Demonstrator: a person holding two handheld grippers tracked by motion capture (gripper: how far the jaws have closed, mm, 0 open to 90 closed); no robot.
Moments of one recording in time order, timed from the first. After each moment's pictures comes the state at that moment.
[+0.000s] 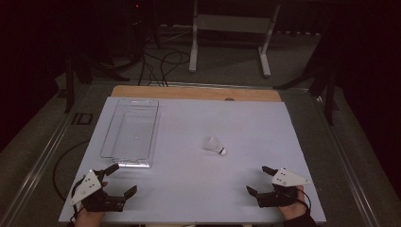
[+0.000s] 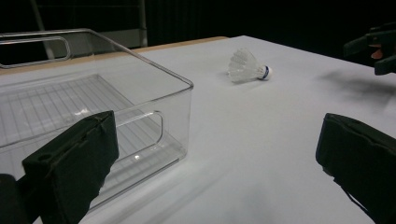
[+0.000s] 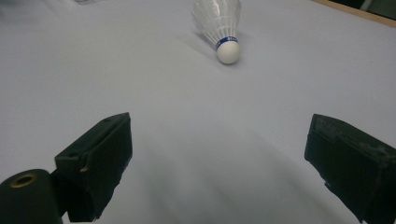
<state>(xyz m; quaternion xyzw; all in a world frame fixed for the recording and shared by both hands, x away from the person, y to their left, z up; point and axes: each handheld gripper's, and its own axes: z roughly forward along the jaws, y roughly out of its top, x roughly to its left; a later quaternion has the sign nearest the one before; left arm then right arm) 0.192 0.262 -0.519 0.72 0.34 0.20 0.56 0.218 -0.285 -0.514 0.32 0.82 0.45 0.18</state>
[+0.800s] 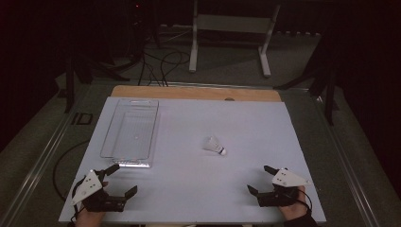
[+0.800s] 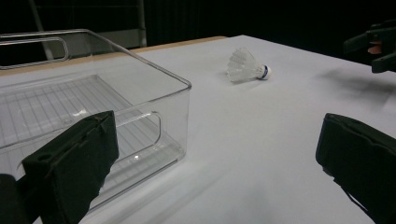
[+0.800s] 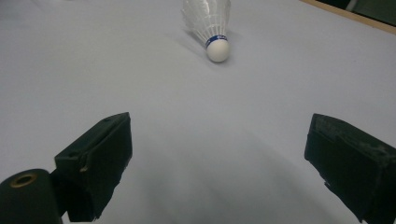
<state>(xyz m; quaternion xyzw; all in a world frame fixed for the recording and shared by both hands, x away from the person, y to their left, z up) 0.192 0.261 -0.519 0.73 0.34 0.20 0.56 0.216 -0.285 -0.512 0.33 0.82 0.43 0.20</state>
